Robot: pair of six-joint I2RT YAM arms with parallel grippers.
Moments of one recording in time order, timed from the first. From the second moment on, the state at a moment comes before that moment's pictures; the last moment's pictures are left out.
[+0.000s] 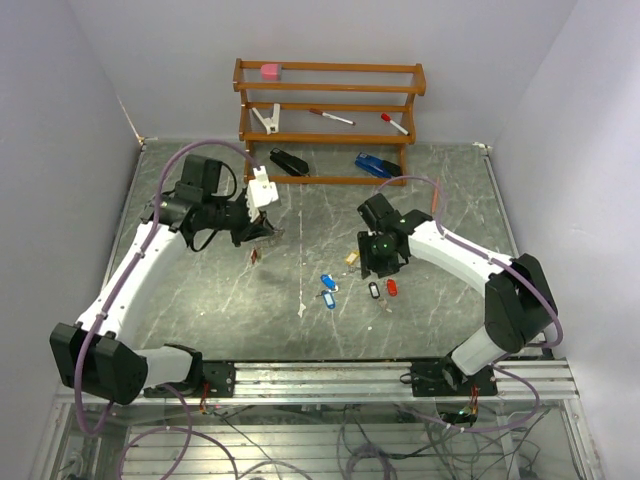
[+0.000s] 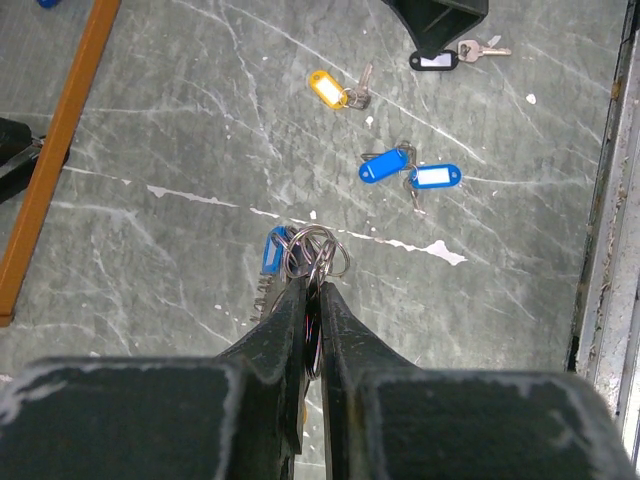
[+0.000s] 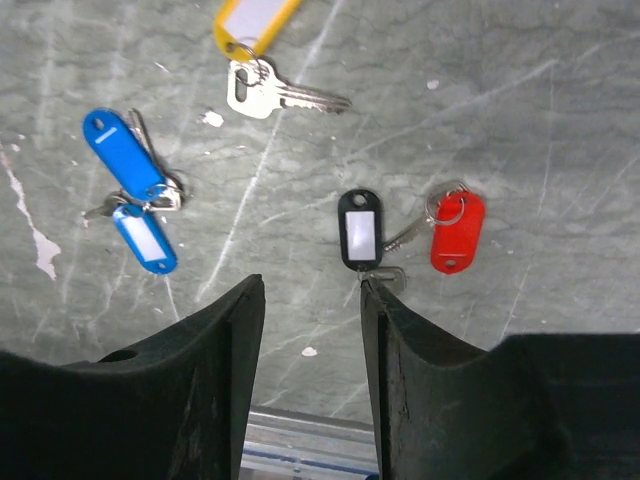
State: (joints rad) left arm -0.31 1.26 1.24 -0.80 0.77 0.77; right arm 0.61 1.57 1.11 -0.78 0.04 0.50
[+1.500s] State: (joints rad) left arm -0.31 1.21 1.23 -0.80 0.77 0.70; right arm 0.61 1.63 0.96 -0.72 0.03 0.52
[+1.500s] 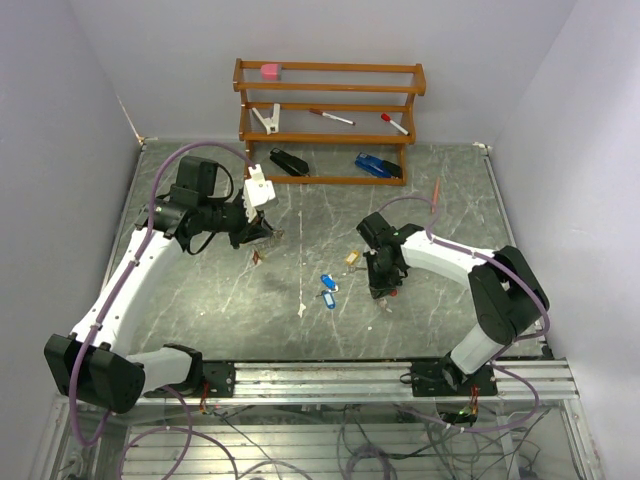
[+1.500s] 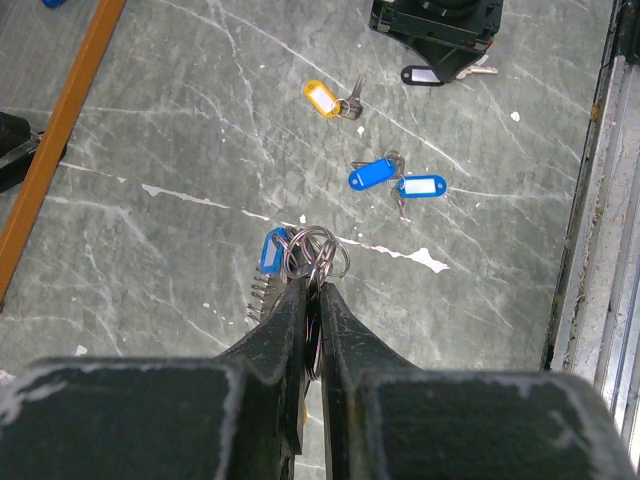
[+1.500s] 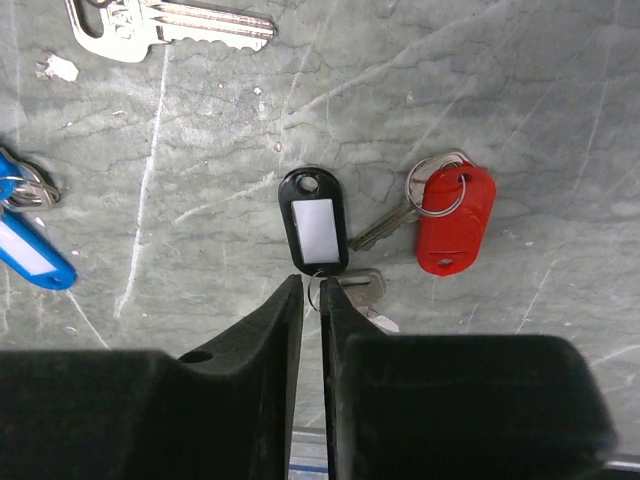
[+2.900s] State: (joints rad) left arm -0.31 1.25 1.31 -0.91 0.82 0.77; right arm 0.62 1.64 0.97 -0.80 0.02 0.48
